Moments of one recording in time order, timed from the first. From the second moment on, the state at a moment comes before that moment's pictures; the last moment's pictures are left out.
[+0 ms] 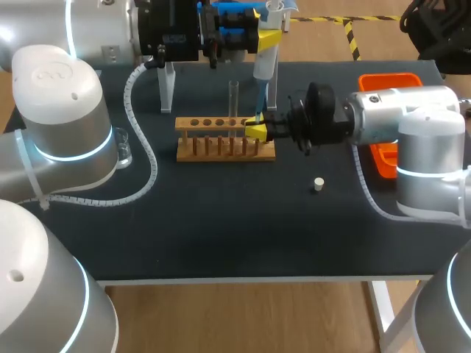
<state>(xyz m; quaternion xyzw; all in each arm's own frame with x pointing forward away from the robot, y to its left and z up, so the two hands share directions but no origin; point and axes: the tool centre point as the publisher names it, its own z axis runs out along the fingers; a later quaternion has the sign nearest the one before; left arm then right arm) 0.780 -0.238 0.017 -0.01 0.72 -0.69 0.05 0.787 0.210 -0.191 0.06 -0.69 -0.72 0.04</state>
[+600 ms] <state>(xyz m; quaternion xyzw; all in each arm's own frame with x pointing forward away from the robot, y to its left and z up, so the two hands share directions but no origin) 0.780 -0.238 0.022 -0.01 0.72 -0.70 0.05 0.790 0.212 -0.180 0.07 -0.68 -0.73 0.03</state>
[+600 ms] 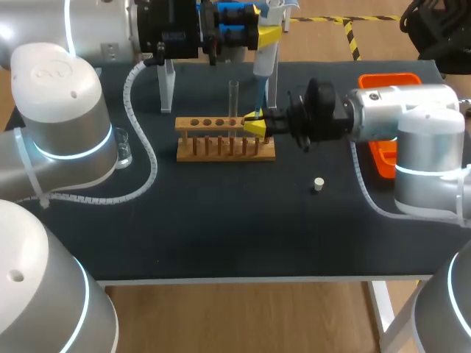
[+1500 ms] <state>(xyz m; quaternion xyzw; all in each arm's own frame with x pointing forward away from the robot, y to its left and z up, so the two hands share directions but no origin) 0.780 -0.238 0.018 -0.01 0.72 -0.69 0.05 0.790 0.204 -0.177 0.07 -0.69 -0.72 0.03</state>
